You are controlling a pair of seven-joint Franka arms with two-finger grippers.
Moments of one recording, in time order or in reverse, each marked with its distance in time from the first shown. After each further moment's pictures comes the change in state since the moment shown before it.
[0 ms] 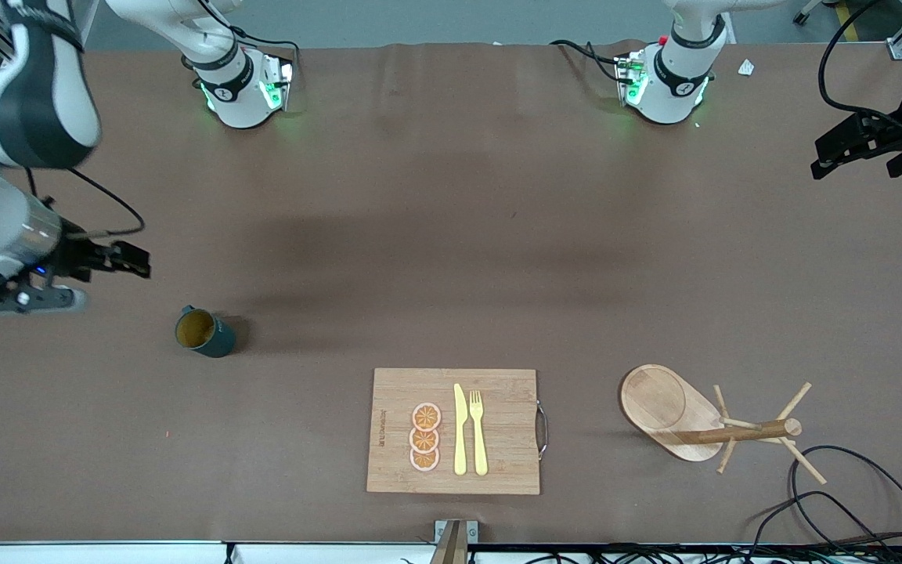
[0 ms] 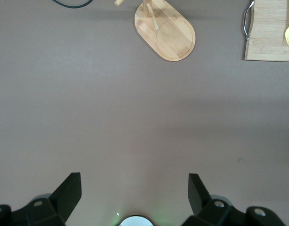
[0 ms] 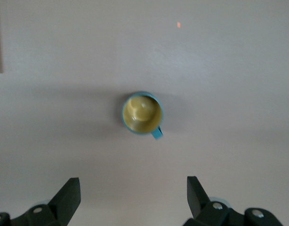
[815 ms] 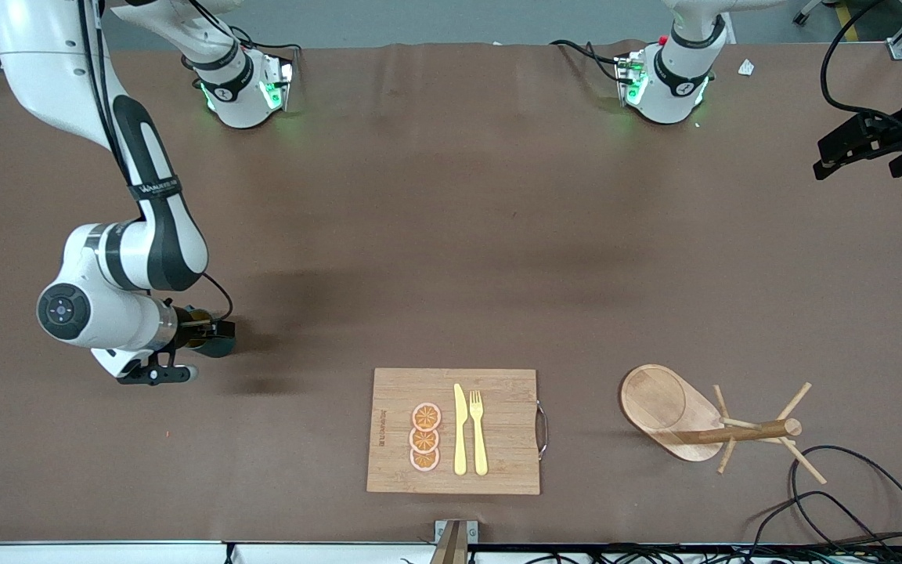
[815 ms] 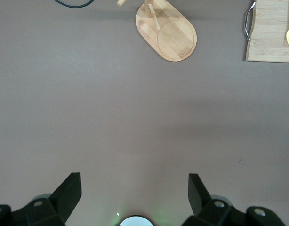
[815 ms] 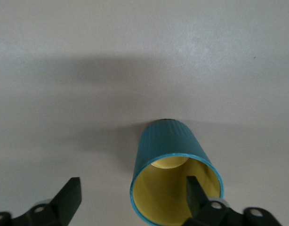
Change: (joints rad) left arm 0.001 0.000 0.004 0.000 0.000 0.001 0.000; right arm 0.015 0.346 -0.005 0.002 0.103 0.243 0.004
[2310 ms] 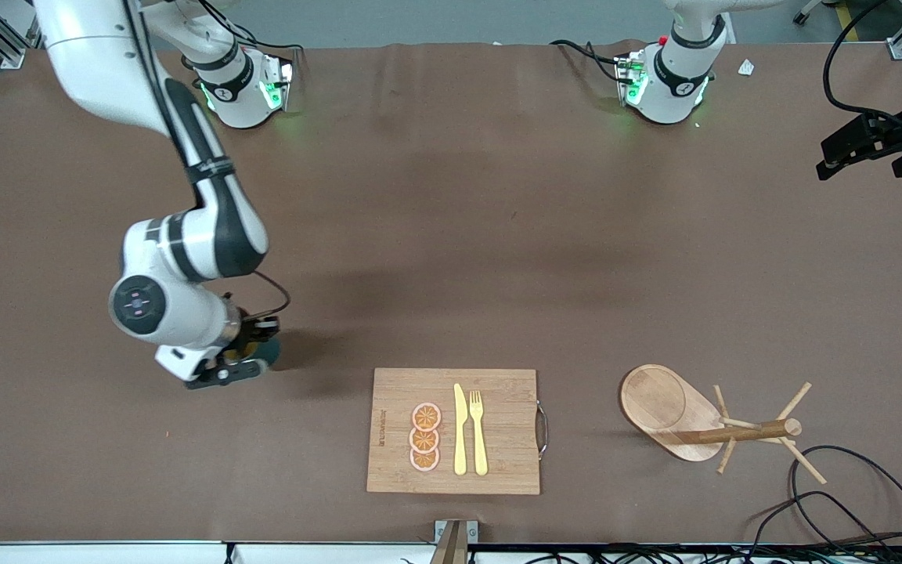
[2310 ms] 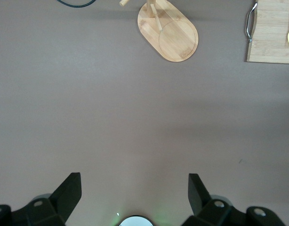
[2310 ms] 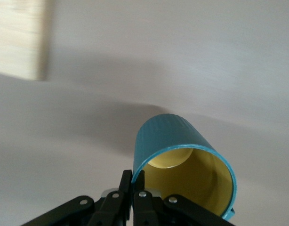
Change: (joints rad) left arm 0.007 0.000 0.000 0.000 0.000 0.000 0.000; right arm 0.199 0.011 0.039 0.142 0.010 -0.063 0.004
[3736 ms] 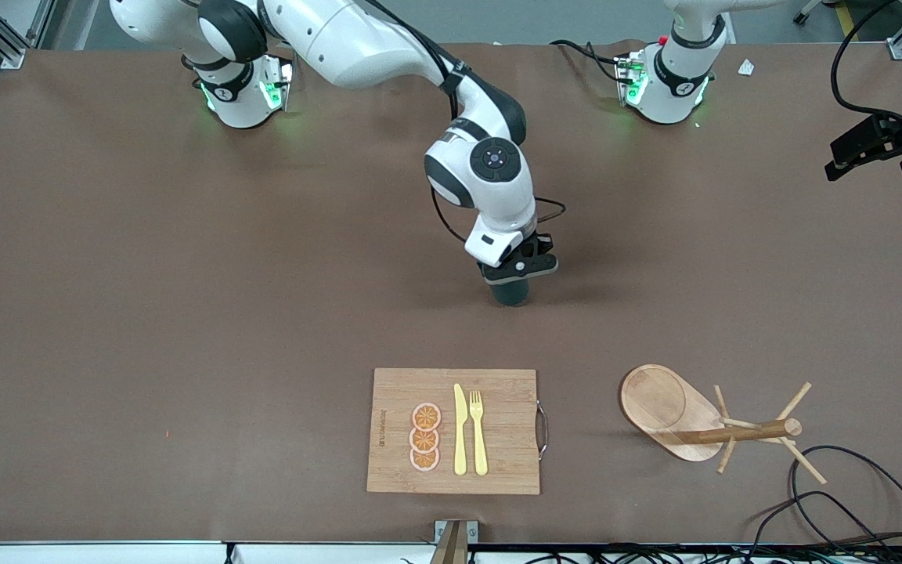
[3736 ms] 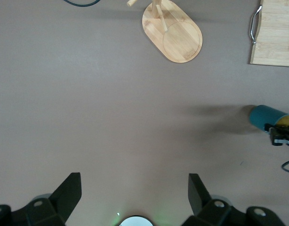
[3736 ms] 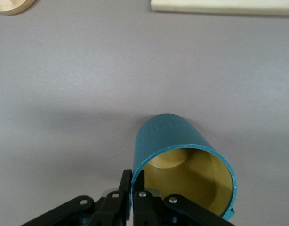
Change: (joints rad) left arm 0.011 0.000 0.009 0.001 0.000 0.000 0.001; right arm 0.585 0.390 0.024 0.493 0.040 0.211 0.762
